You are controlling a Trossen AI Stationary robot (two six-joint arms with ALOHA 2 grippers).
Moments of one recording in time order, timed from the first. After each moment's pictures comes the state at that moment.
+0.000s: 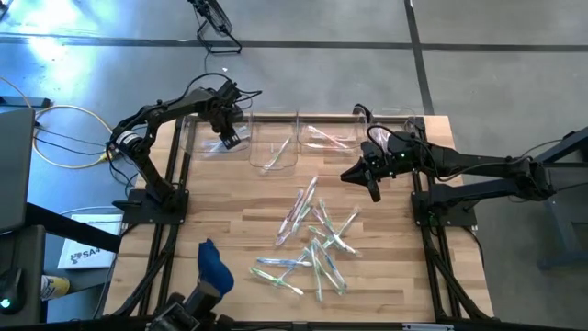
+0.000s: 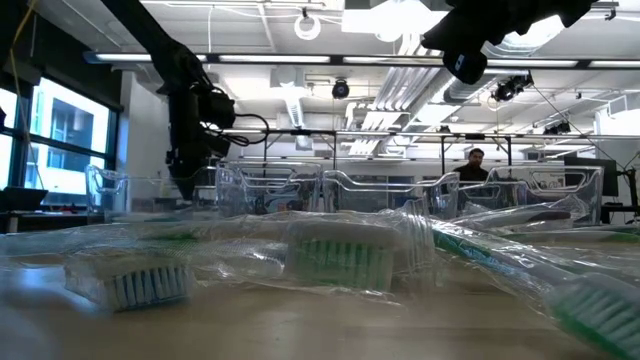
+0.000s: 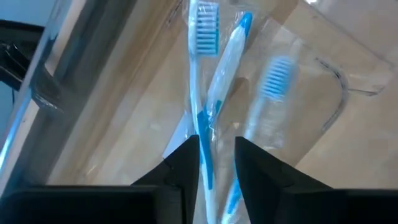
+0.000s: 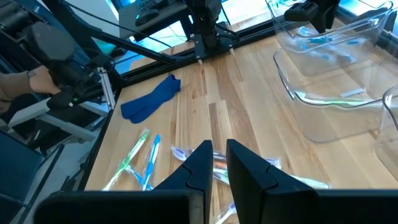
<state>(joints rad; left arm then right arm) 0.96 1.67 1.17 -0.85 -0.02 0.39 -0.22 0.94 0.74 -0.18 -0.31 0.27</state>
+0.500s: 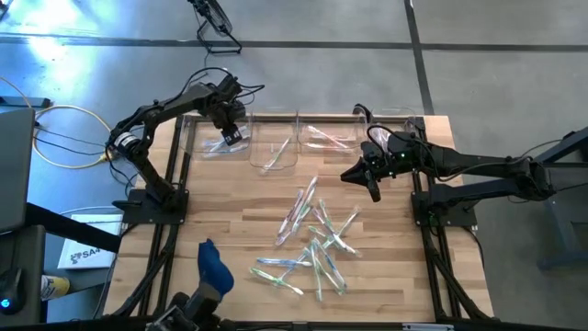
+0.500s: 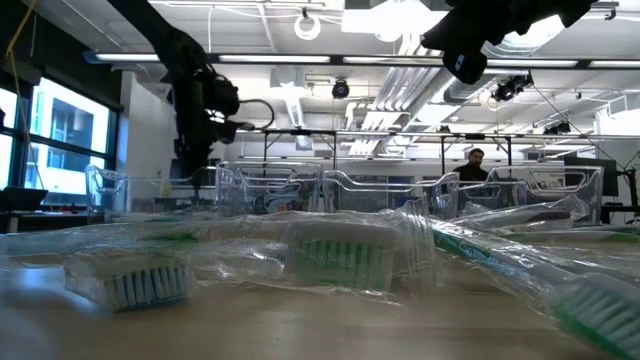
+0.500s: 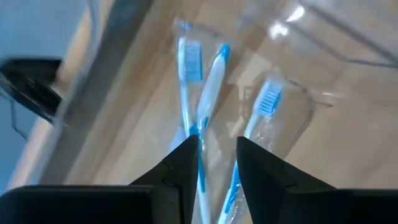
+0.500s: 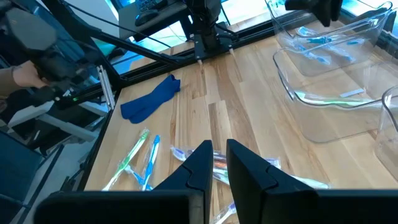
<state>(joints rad) 0.93 1.65 1.25 -0.91 0.03 0.41 -0.22 0.94 0.74 -0.18 -0.31 0.27</state>
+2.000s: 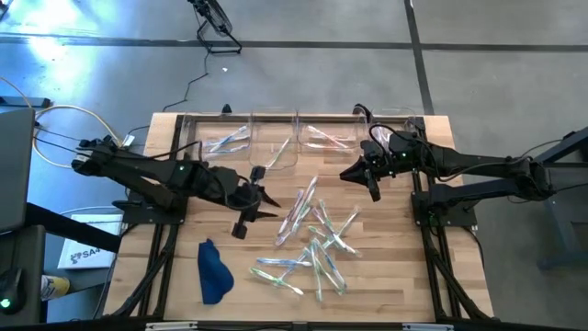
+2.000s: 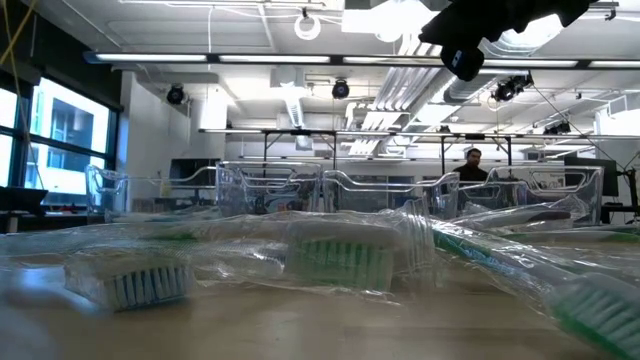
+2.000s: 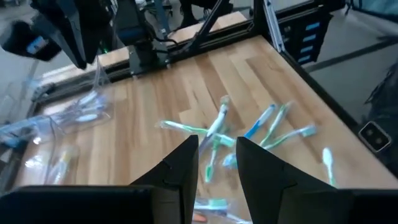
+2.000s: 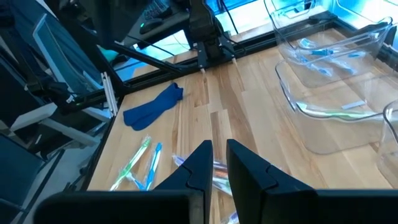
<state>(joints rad) -0.23 1.21 1.17 -0.37 -0.08 0.17 -0.22 0.94 0.74 -0.14 -0.32 0.26</state>
